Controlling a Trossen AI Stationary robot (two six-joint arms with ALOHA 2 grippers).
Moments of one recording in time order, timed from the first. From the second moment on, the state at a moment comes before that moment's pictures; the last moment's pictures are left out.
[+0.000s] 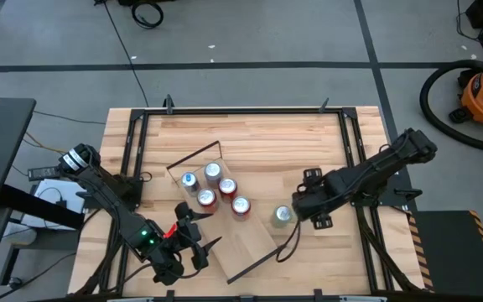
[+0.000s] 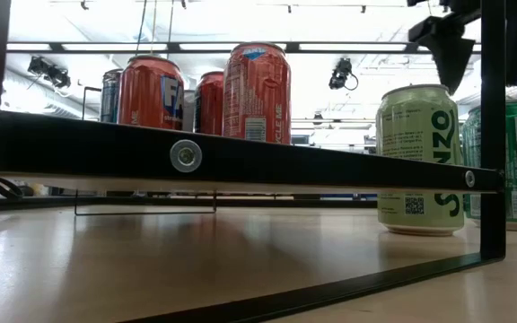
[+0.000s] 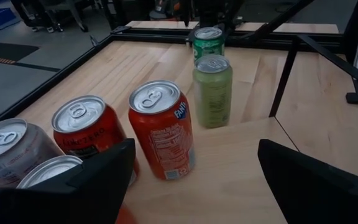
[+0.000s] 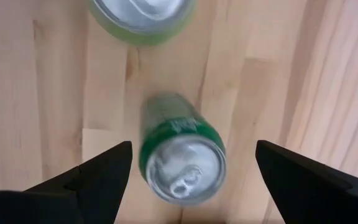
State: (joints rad) left arm -0.81 1.58 1.14 -0.43 -1.08 -0.72; right arm 0.44 1.49 1.26 -1.32 0.19 0.33
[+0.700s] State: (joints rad) left arm -0.75 1.58 1.14 -0.42 -0.98 -0.71; right arm 0.44 1.33 0.95 -1.09 0.15 0.41
